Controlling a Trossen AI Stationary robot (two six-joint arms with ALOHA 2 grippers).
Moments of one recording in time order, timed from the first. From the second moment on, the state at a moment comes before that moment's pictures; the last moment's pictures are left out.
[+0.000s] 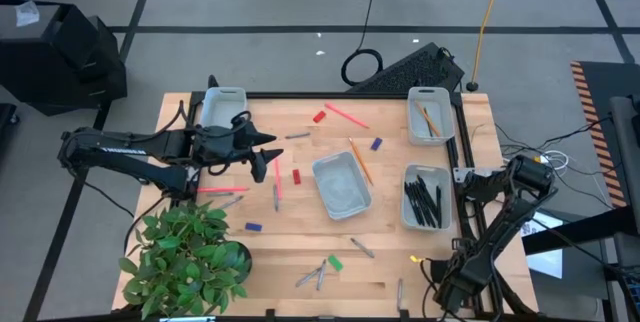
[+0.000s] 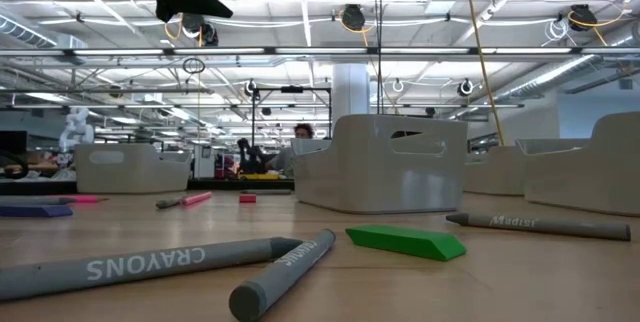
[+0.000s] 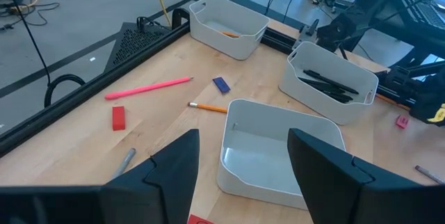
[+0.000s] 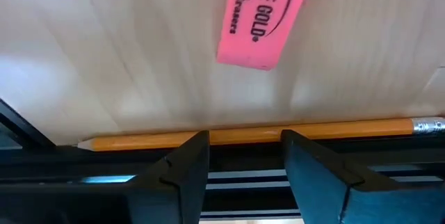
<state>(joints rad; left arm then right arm) -0.02 0.98 0.87 -0.34 -0.35 -0.40 1.10 1.75 0.91 -0.88 -0.46 1.18</state>
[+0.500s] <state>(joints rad) -0.02 0.98 0.87 -0.34 -0.35 -0.40 1.10 1.75 1.04 -1.01 -0.32 1.19</state>
